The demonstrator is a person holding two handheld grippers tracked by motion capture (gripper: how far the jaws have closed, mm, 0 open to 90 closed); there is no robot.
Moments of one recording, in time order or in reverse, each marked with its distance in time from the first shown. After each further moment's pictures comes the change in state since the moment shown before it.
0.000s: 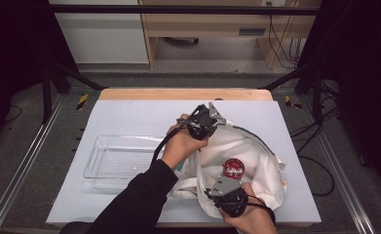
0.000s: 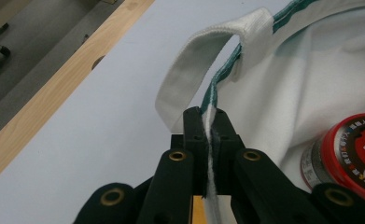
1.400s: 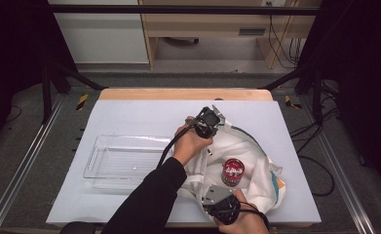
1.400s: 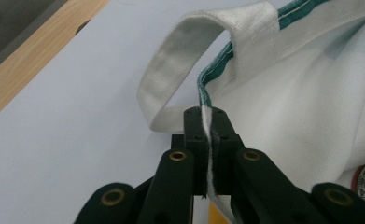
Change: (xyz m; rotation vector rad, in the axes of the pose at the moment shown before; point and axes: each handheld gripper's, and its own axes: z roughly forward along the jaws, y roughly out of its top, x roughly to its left) left arm 0.008 -0.011 0.064 0.094 0.001 -0.067; right arm 0.018 -0.010 0.019 0.046 0.043 -0.029
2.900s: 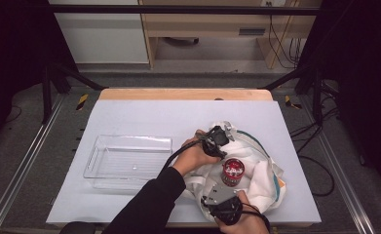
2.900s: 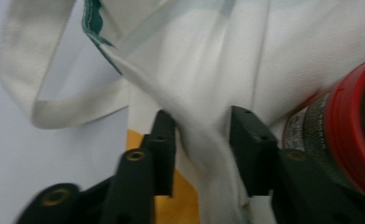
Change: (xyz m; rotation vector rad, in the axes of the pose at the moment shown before) left arm -0.048 -0.014 0.018 0.100 -0.156 0.189; right arm -0.001 -0.004 -0.003 -0.040 -0.026 0.033
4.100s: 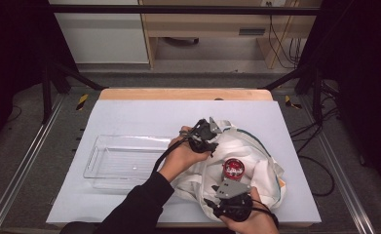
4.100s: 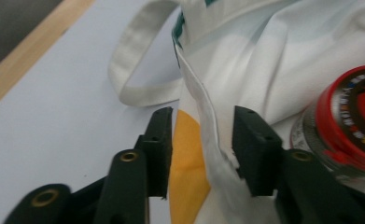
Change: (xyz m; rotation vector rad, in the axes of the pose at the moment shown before) left arm 0.005 -0.025 -0.069 -0.178 0.136 -0.118; right arm -0.018 0.001 -0.032 -0.054 -0.059 0.077
